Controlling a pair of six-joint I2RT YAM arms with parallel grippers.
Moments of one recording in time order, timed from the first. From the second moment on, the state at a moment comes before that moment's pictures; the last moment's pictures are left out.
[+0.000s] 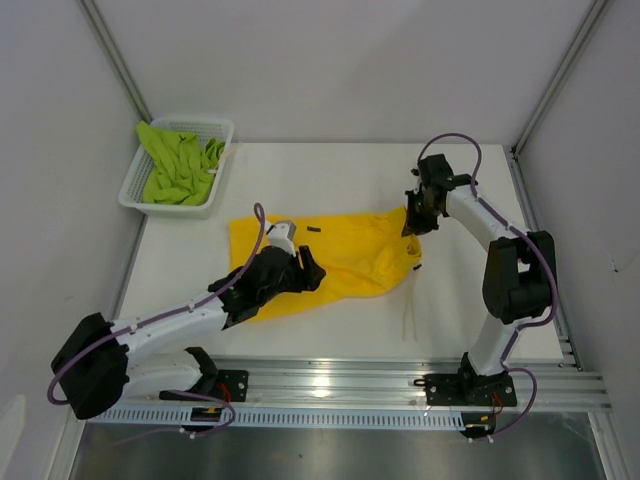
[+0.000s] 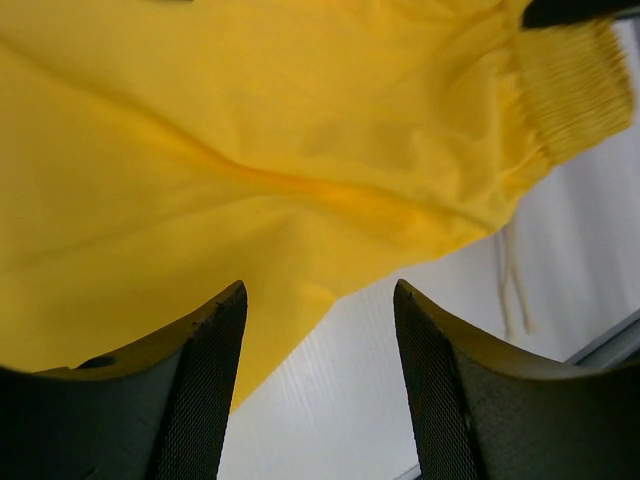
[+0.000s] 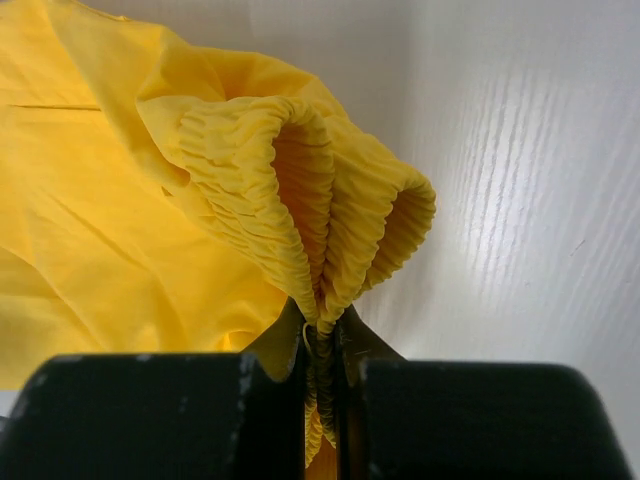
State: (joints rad) left arm -0.83 1.11 0.57 0.03 -0.20 -0.68; right arm 0.24 1.80 1.40 -0.74 -0.15 0.28
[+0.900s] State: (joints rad) left arm -0.95 1.52 0.45 0.43 -0.09 -0.72; right arm -0.06 1.98 1.45 -0.57 -0.52 0.40
